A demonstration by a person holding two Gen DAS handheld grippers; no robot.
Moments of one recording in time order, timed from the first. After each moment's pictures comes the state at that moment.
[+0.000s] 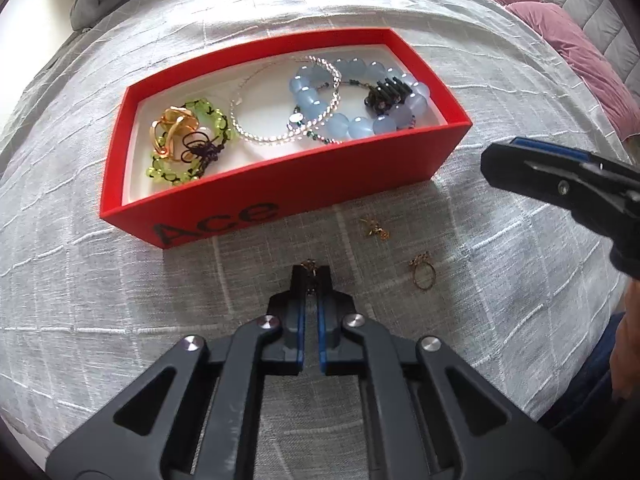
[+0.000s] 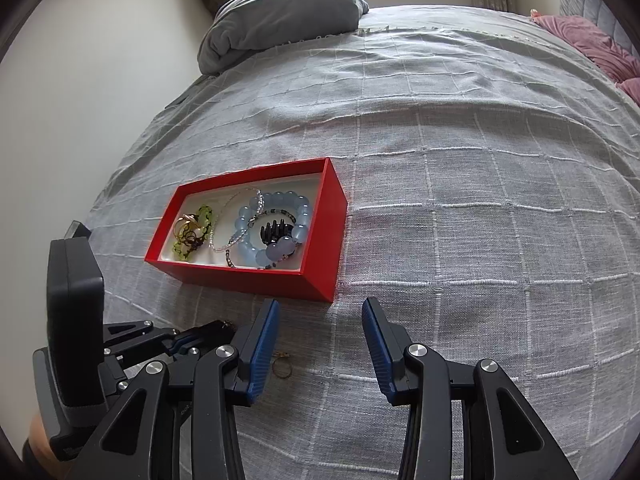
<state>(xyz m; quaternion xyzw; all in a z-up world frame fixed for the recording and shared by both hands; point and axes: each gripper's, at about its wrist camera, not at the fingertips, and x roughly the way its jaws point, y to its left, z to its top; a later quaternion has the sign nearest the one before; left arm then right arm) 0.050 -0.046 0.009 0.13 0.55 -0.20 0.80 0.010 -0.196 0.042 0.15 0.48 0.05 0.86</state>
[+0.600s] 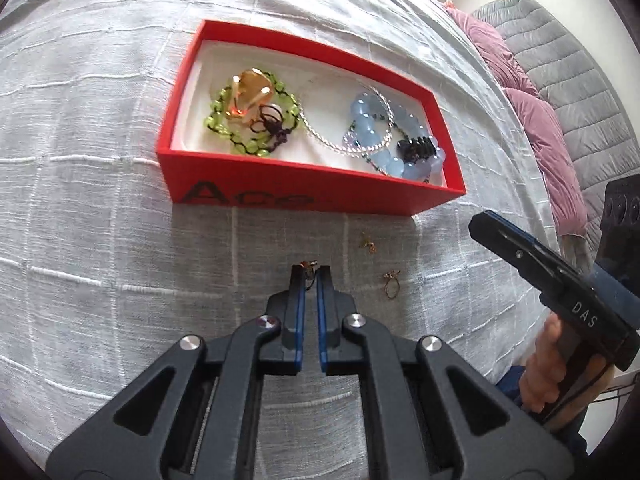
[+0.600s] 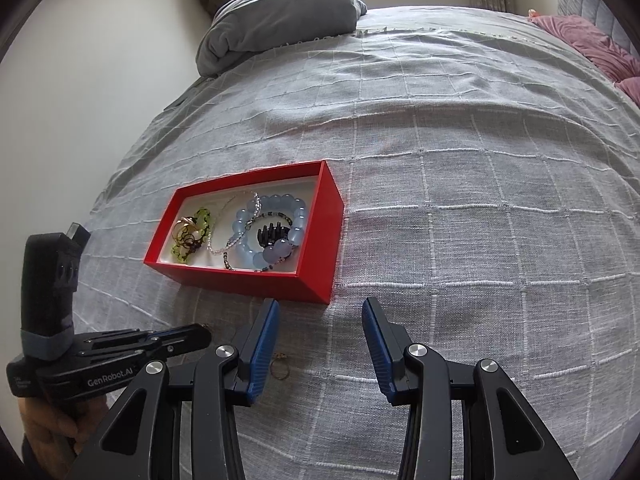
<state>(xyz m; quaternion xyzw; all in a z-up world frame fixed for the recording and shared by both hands) 0.067 0.024 0.015 -0.08 0.59 -0.23 0.77 0.011 -0.199 0.043 0.15 0.48 0.05 0.86</state>
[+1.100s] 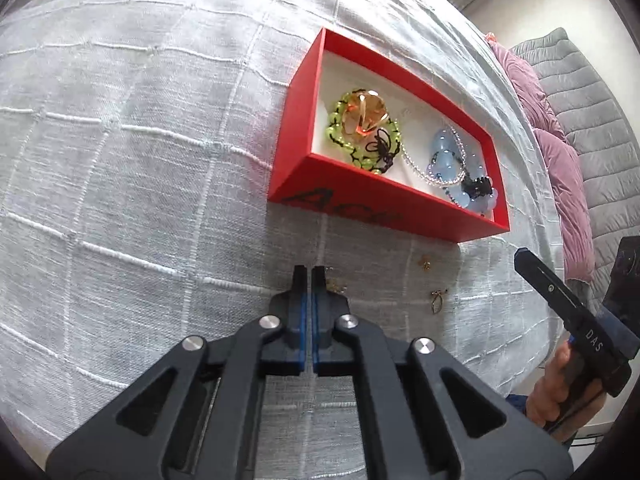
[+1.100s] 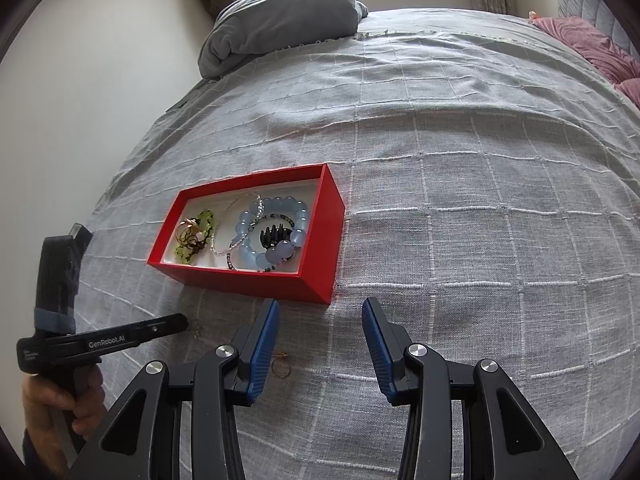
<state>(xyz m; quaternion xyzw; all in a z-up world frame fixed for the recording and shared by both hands) 0.068 0.072 0.003 -0.13 0.60 -0.17 0.77 0.007 -0.200 0.046 0.15 0.48 0.05 0.87</state>
